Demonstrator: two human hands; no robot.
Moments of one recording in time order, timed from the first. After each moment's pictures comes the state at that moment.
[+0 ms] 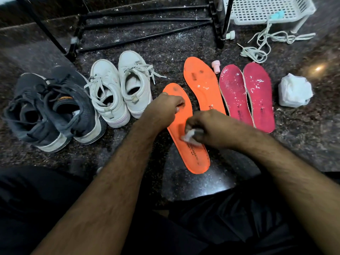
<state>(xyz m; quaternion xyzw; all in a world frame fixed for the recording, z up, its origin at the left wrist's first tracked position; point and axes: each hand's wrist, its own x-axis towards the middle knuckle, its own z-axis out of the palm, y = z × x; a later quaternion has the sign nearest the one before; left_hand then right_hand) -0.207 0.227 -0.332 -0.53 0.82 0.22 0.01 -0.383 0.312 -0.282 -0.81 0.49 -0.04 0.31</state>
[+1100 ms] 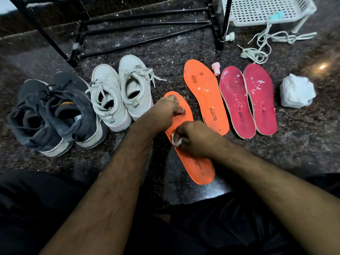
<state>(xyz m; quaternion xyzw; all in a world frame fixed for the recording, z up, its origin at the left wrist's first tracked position) -0.202 0.226 -0.321 -0.44 0.89 0.15 0.03 -0.347 0.314 -0.314 -0.77 0.53 -0.05 0.34</state>
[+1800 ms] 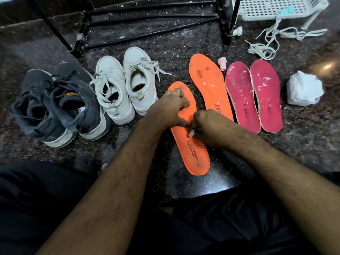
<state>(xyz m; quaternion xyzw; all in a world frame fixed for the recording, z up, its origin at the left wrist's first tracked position) -0.205 0.236 -0.320 -0.48 0.85 0.20 0.04 -0.364 0.307 -0.307 -0.79 0.55 0.00 0.26</state>
